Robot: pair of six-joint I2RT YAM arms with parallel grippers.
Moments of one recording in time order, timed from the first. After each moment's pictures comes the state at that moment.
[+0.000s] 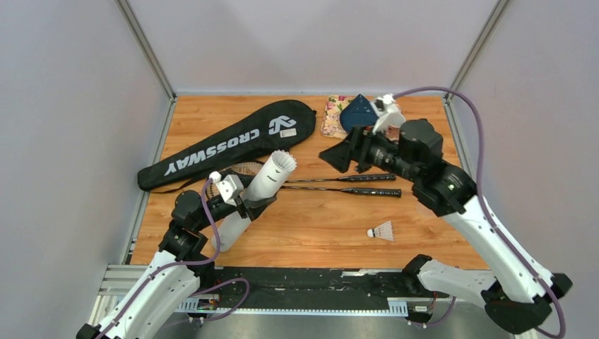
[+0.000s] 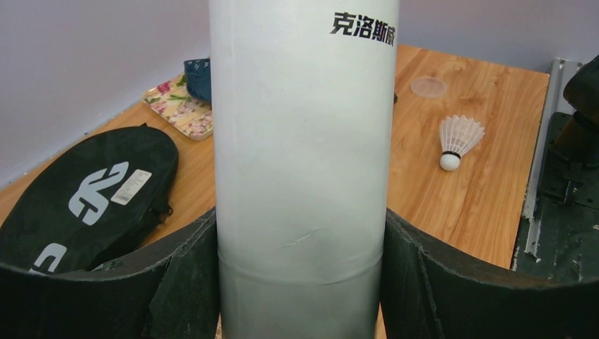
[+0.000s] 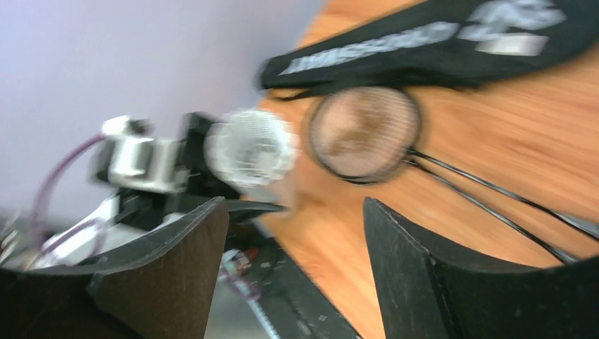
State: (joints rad) left arm -0.44 0.49 0.36 0.19 0.59 0.04; right arm 0.70 1.08 1.34 -0.45 -0.32 0.60
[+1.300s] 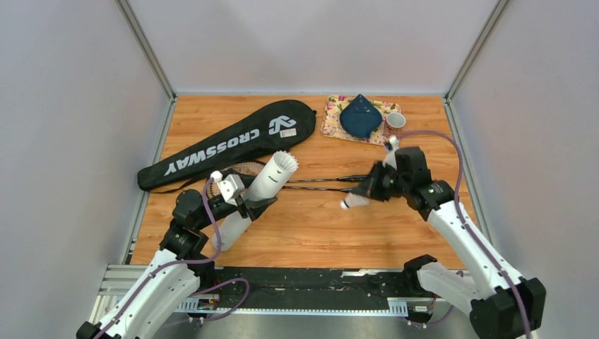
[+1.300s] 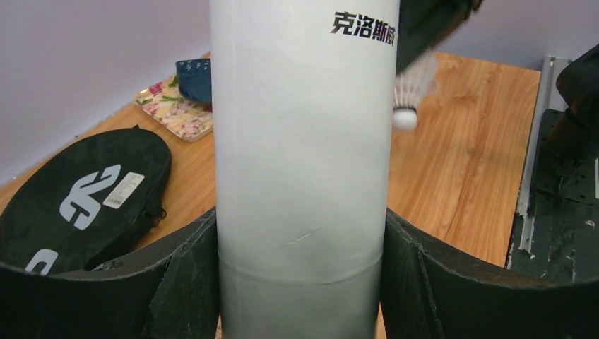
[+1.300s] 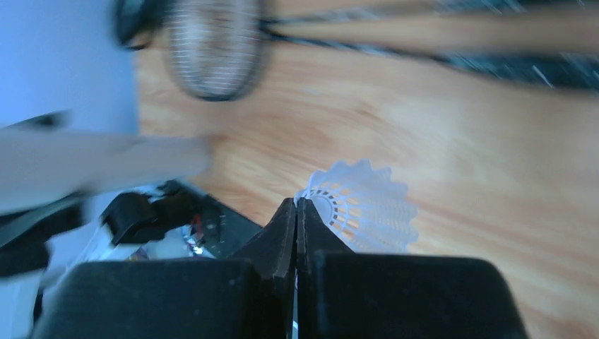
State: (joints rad) left arm -0.44 0.51 0.36 0.20 0.59 0.04; right arm 0.28 0.97 0.71 -0.60 -0.40 0.70
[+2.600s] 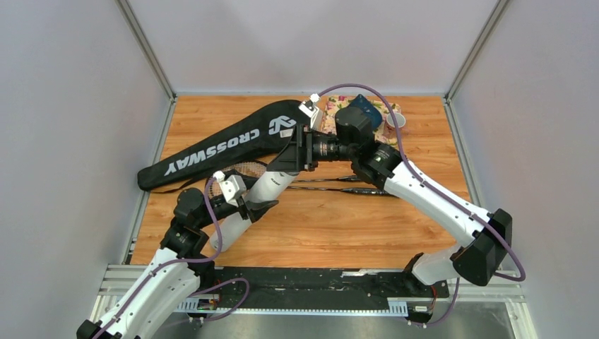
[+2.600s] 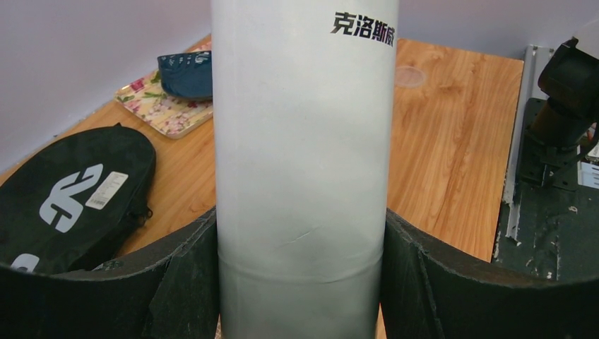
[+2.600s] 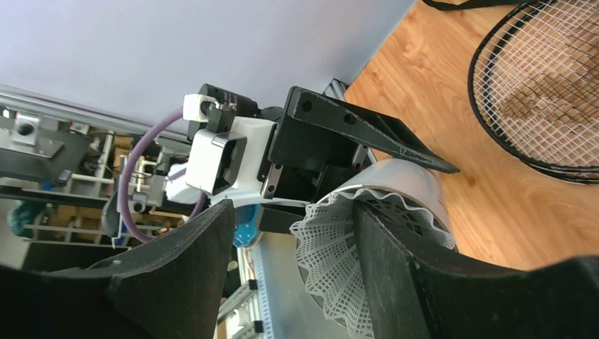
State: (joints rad) left arm -0.44 0.53 0.37 0.21 0.65 0.04; right arm 0.80 1.40 1.38 -0.19 -0.64 0.83
